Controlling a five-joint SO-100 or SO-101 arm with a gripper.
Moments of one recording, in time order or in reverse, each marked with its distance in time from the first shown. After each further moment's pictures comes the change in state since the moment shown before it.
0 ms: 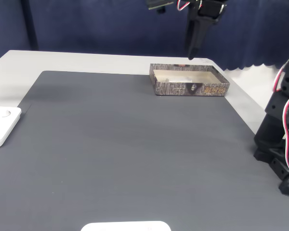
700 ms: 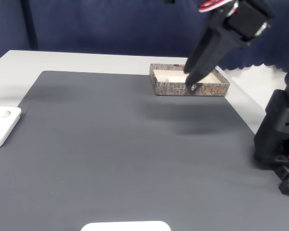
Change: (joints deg) arm -43.2 48.5 41.6 -5.4 -47.2
